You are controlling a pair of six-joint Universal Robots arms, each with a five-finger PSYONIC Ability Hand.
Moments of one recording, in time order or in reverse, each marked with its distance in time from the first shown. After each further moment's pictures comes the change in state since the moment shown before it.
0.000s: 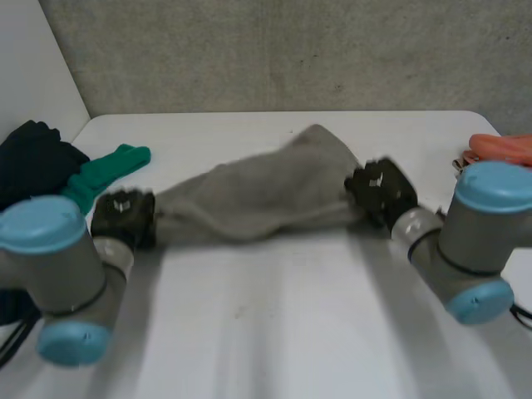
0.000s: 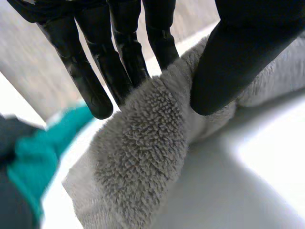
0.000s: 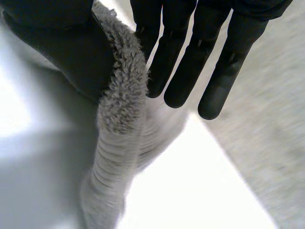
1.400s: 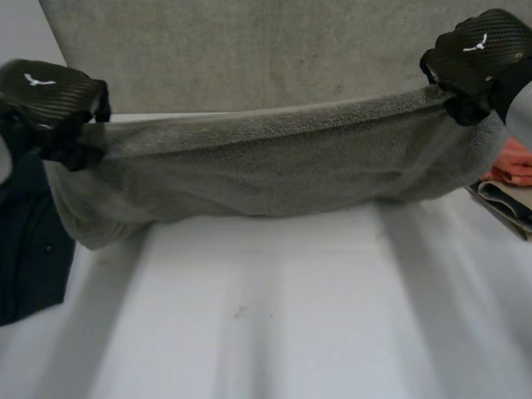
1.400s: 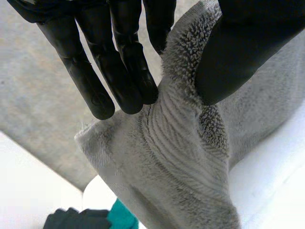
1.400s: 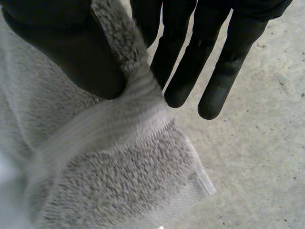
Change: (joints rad) left arm 0.056 0.484 0.488 -0.904 0.197 0.194; right arm -0.103 -0.428 -0.347 0.618 0.015 -0.138; left_hand 0.090 0.140 0.133 0.142 0.068; right_hand 0.000 0.000 0.000 0.000 0.000
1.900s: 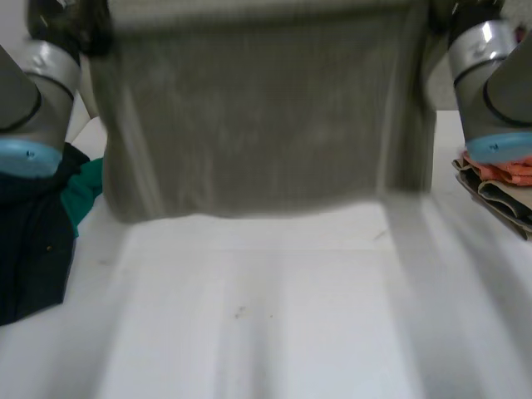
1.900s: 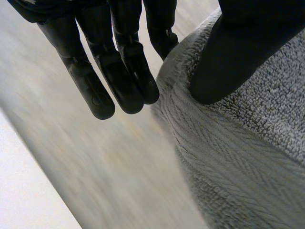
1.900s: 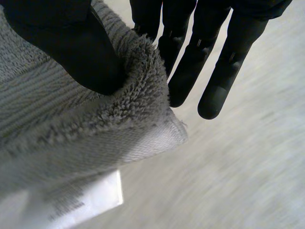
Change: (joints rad) left arm 0.086 -0.613 0.451 0.778 0.038 -0.103; right arm 0.029 0.505 -0.424 -0.714 0.121 0.228; left_hand 0.000 0.003 0.005 0.004 0.000; right_hand 0.000 0.000 0.001 0.000 0.020
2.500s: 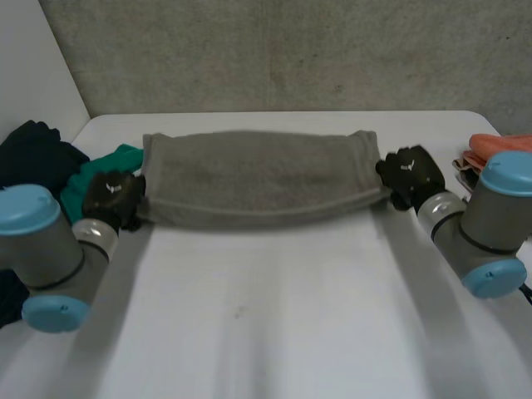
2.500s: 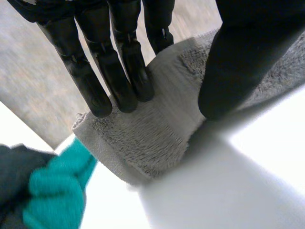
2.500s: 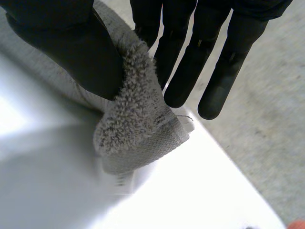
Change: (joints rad) left arm 0.014 0.026 -0.839 0.236 -0.011 0.051; right arm -0.052 0.027 0.641 0.055 -0.163 -0.020; left_hand -0.184 -0.217 -0.210 -0.214 -0.145; right_hand 0.000 0.000 0.000 0.000 0.014
